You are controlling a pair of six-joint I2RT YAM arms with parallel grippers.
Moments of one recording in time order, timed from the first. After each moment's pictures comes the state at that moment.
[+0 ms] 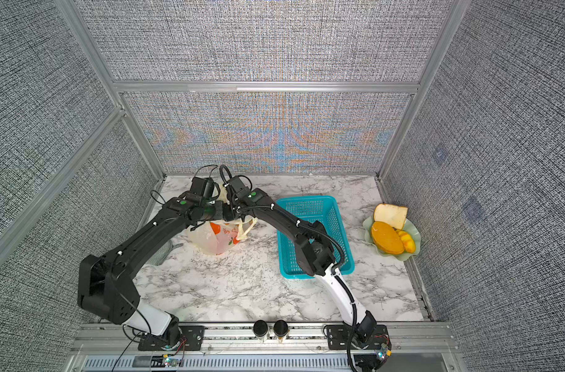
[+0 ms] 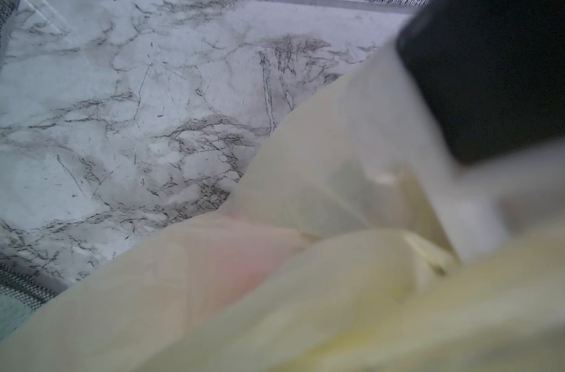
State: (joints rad) left arm -0.39 1.57 1.29 -0.66 -0.13 -0.34; right arm 0.81 2.38 2.25 -0.76 -0.19 0.33
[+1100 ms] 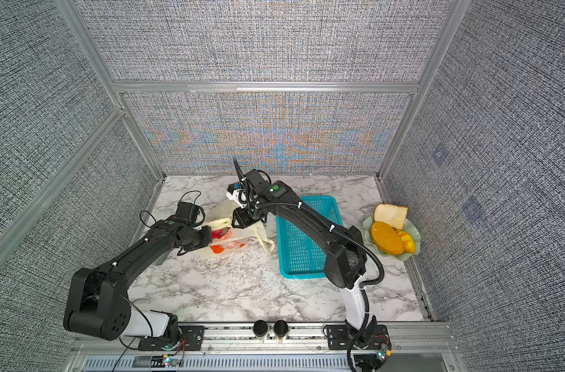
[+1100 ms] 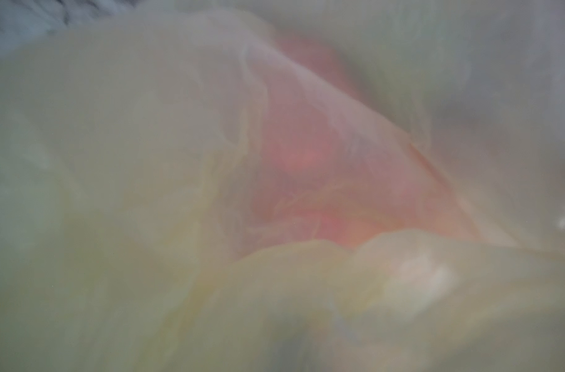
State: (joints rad) left arm -0.24 1.42 0.91 -0.65 0.15 -0.45; right arm 0.80 2.07 2.06 -0.97 -0.45 0.13
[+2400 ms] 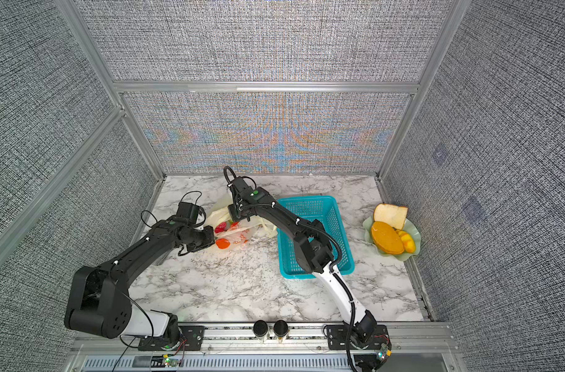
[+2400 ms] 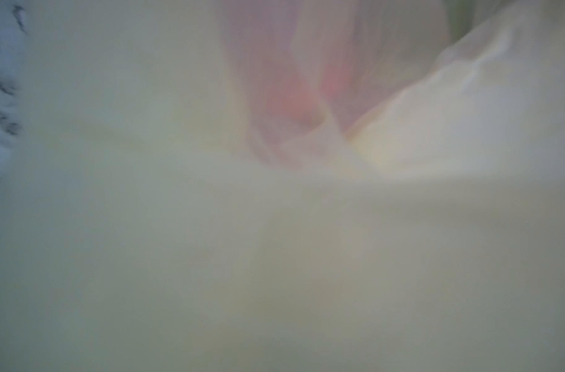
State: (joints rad) left arm -0.24 1.44 0.92 -0.64 0.22 -0.48; right arm 0.79 2.44 2.33 -0.79 -0.02 0.27
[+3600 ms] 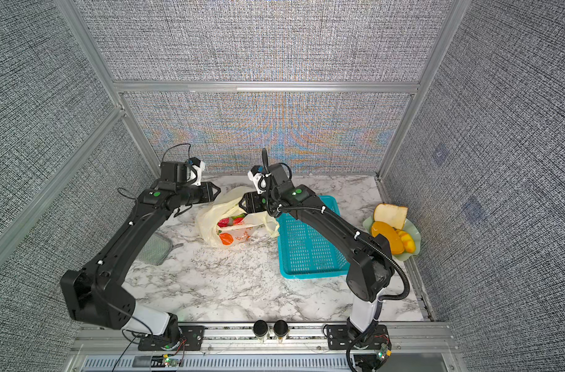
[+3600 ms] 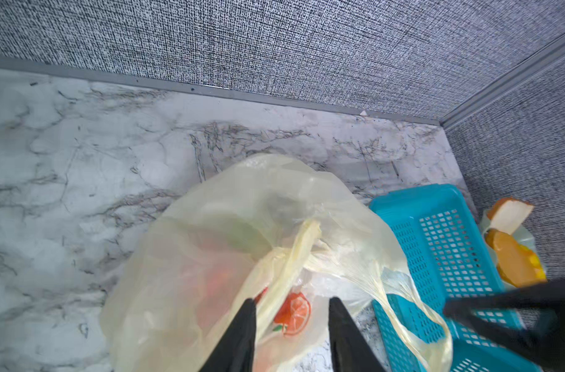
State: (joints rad) left arm -0.23 1.55 1.48 -0.64 0.25 -0.25; right arm 0.70 1.78 1.69 -0.63 -0.33 0.40
